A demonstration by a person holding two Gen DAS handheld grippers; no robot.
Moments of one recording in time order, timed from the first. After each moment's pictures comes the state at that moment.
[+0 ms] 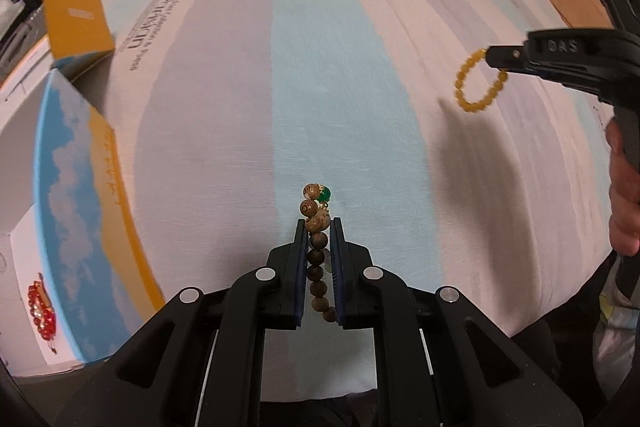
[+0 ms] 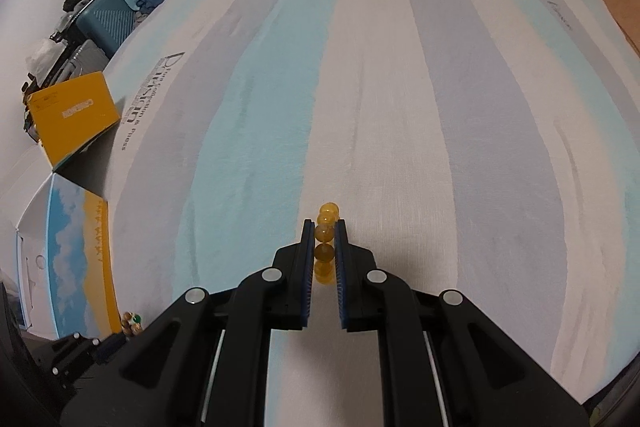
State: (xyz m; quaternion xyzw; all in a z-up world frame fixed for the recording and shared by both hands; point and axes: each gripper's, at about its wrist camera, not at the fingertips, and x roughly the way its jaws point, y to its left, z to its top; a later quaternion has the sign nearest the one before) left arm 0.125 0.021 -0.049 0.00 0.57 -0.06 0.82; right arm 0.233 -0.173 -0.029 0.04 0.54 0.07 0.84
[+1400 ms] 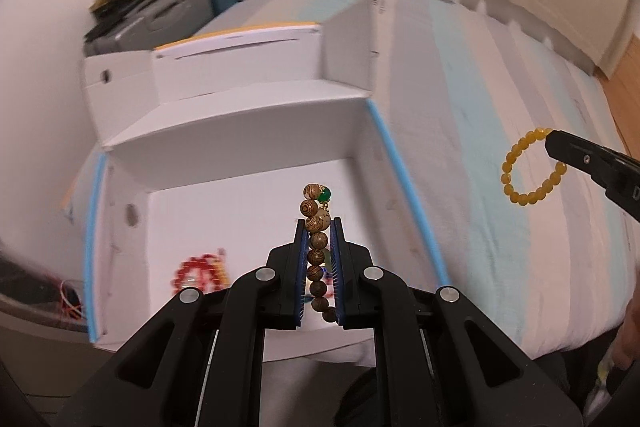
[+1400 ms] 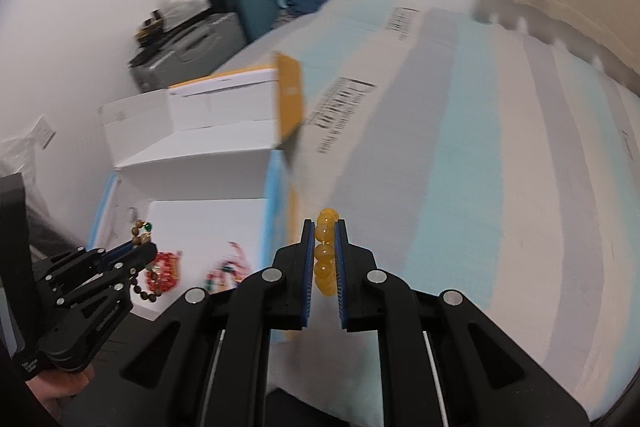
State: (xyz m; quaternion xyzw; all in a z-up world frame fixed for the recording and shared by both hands) left arm 0.044 0.259 0.057 -0.08 0.48 0.10 0.87; right arm 0.126 0.078 0.093 -0.05 0.45 0.23 0.86
